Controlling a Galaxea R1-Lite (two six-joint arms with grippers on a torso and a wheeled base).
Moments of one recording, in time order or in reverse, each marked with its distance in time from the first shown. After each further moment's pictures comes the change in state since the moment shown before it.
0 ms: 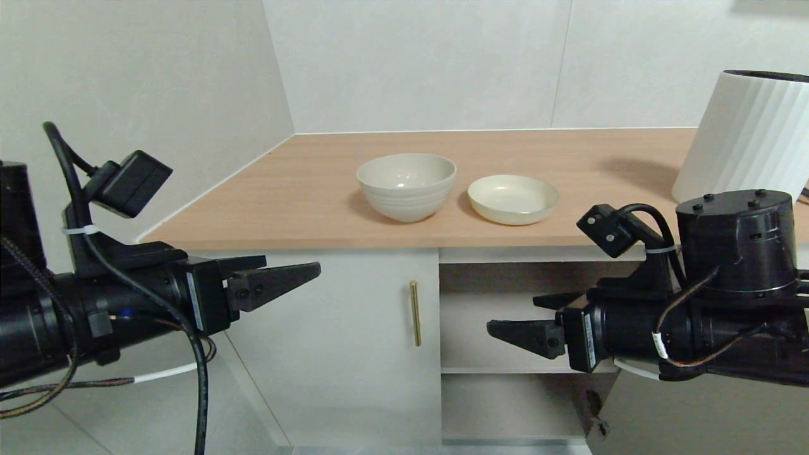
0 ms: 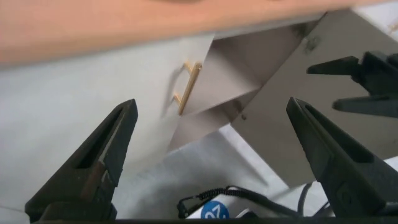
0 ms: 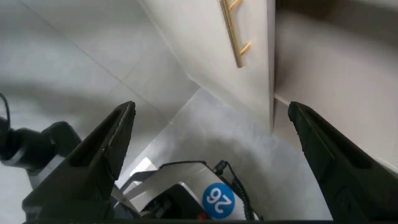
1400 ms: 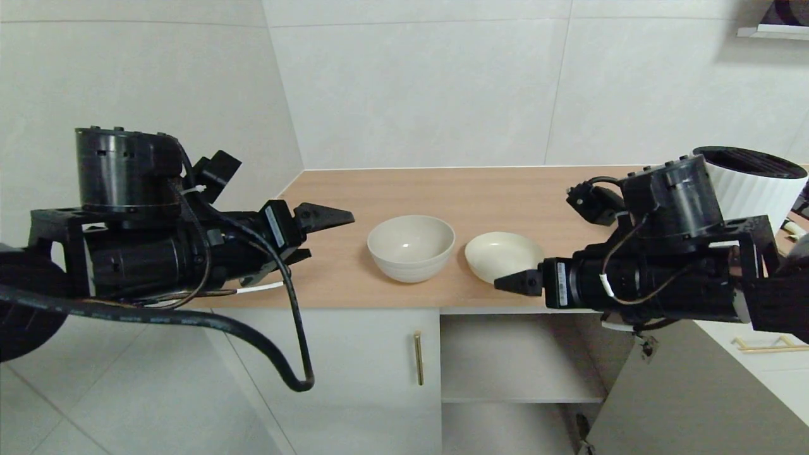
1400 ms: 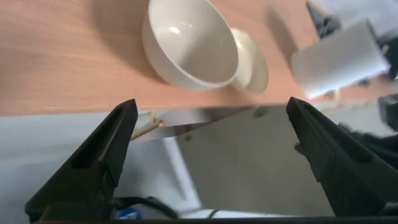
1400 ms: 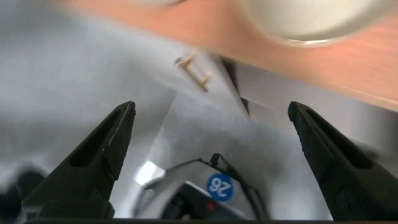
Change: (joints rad) left arm 0.028 0.296 -0.223 0.000 0.013 -0.453; right arm -0.074 0.136 -0.271 0.272 -0.196 0.165
